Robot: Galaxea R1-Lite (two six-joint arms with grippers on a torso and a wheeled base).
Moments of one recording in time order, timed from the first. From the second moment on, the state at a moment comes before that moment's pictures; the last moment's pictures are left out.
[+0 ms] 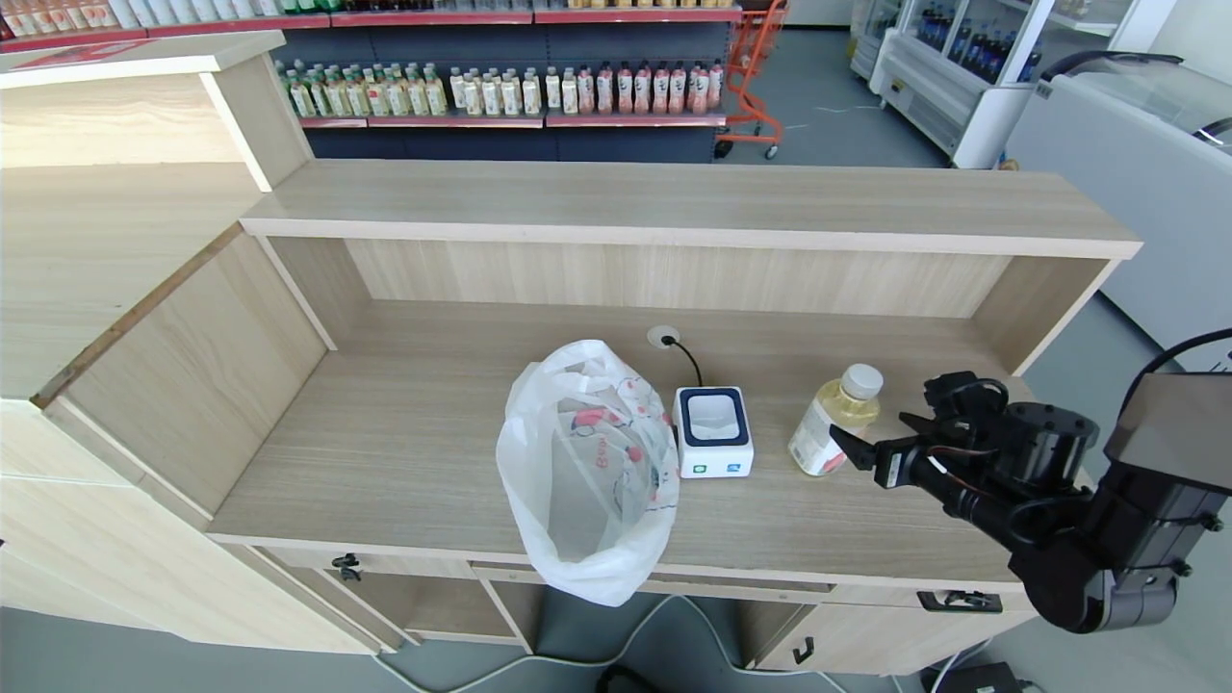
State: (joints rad) left arm -0.01 0.00 0.00 0.00 -0.02 -0.04; right arm 0.06 2.22 -0.58 -1.52 0.19 -0.07
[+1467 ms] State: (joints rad) left arm -0.01 0.00 0.00 0.00 -0.02 -0.04; right arm 0.07 2.37 -0.72 -1.57 0.24 -0.14
